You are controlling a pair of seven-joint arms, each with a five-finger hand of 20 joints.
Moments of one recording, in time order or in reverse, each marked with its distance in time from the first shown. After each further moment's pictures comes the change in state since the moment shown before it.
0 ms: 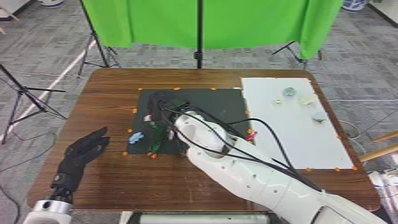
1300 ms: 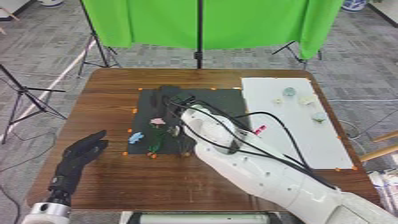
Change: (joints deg) left arm 1.2 -0.3 -1.0 -0.5 0.0 0.0 -0.3; right arm 1.2 4.8 0.7 -8.3 1.8 -5.0 1.4
